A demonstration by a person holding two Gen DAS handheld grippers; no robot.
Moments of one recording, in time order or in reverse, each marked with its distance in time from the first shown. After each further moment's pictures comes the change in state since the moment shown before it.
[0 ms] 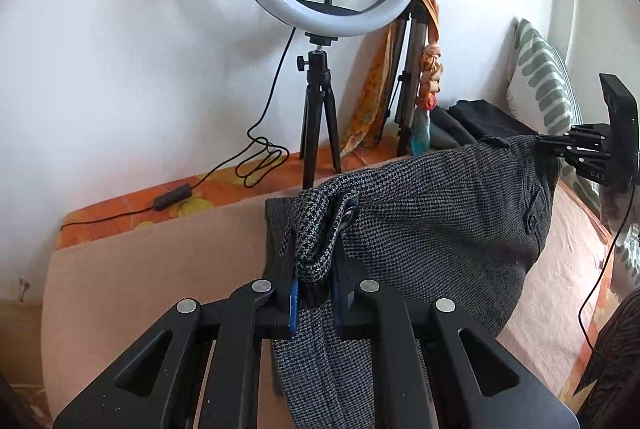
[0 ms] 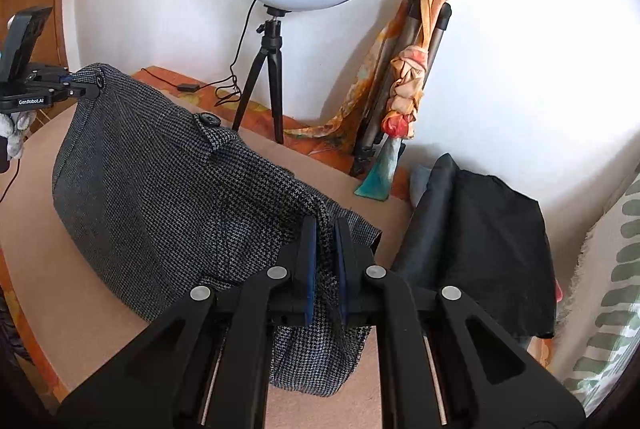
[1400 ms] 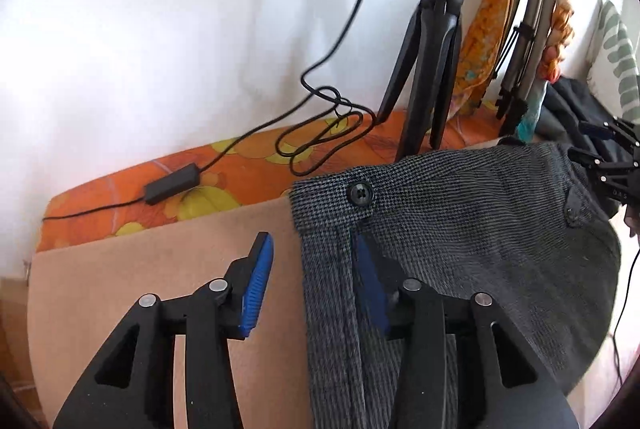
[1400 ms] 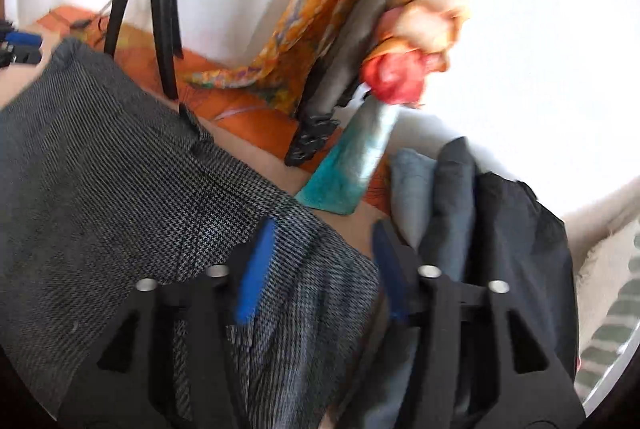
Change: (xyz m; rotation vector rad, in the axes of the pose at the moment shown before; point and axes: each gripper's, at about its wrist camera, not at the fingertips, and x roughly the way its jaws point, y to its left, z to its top) left arm 0.135 0.056 0.019 -0.080 0.198 0.124; right arm 0.185 -0.038 0.021 -0.006 0.202 -0.188
